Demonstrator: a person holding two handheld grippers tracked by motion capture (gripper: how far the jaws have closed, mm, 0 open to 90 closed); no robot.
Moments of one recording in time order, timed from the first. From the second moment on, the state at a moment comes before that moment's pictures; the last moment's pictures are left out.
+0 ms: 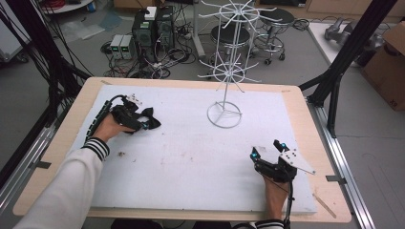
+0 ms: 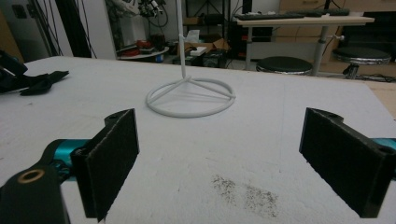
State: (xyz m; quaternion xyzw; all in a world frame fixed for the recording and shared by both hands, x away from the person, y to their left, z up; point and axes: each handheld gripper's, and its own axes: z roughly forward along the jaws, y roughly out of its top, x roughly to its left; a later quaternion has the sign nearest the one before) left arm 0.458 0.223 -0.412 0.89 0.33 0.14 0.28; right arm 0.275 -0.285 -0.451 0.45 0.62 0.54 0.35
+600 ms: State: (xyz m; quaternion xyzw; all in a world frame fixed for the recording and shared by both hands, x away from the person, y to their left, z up) left arm 0.461 0.216 -0.420 0.89 0.34 0.13 0.26; right arm 0.275 -0.284 -0.450 0.45 0.62 0.54 0.35
